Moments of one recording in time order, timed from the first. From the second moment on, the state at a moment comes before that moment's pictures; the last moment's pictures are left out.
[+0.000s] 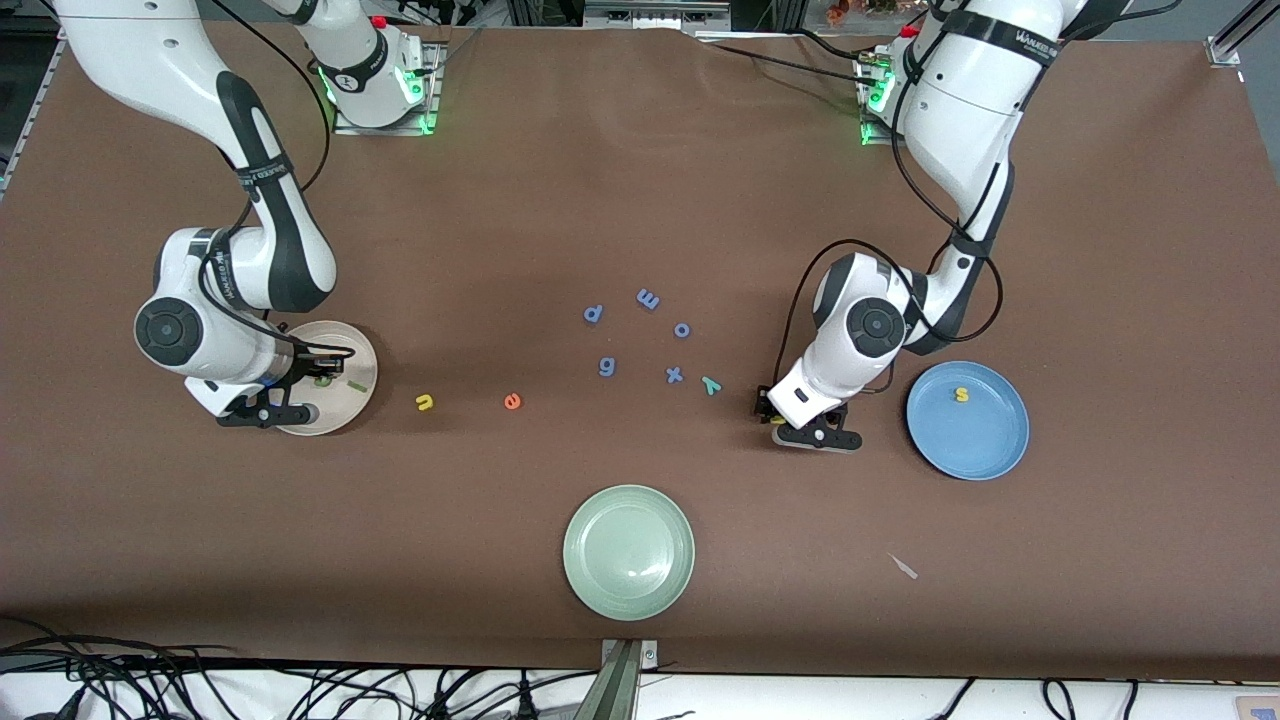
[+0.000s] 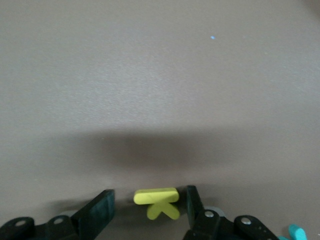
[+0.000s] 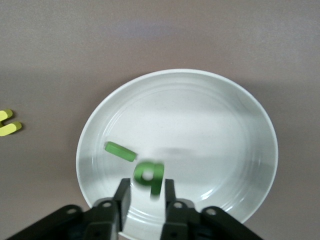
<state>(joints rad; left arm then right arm) -0.39 0.72 -0.03 -1.78 -0.13 2.62 -0.21 0.19 0.48 -0.15 -1.91 0.02 2.22 -0.01</state>
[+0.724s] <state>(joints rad) -0.37 0.69 -0.02 -1.78 -0.13 2.61 -0.20 0.27 0.52 -0.05 -1.80 0.02 2.23 0.01</state>
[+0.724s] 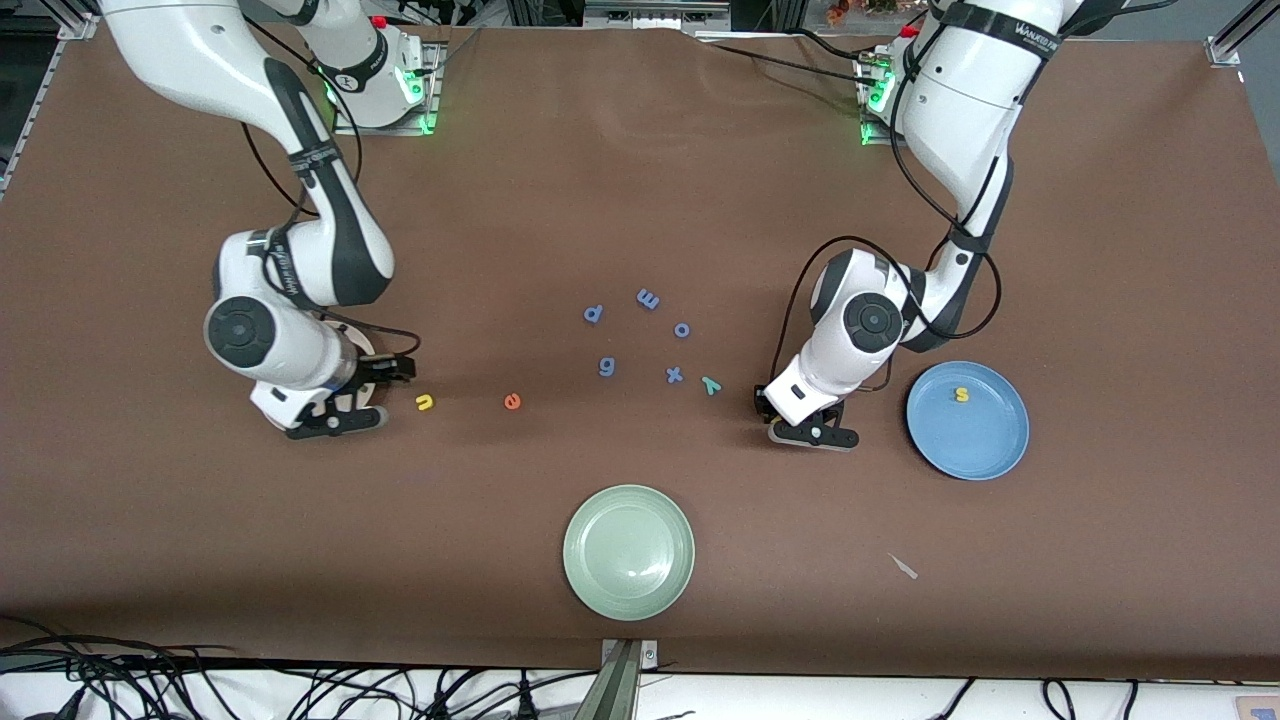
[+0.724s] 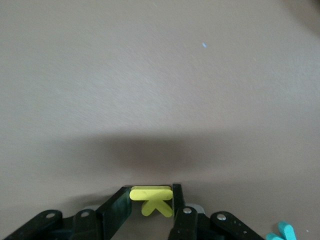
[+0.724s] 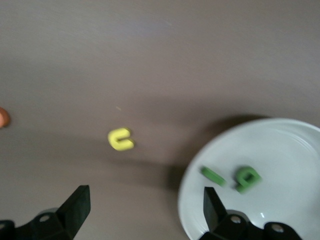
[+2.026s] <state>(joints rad) -0.09 0.53 0.00 -1.94 -0.24 2.54 0.32 0.30 0.66 -0.03 -1.80 0.03 2.38 0.01</state>
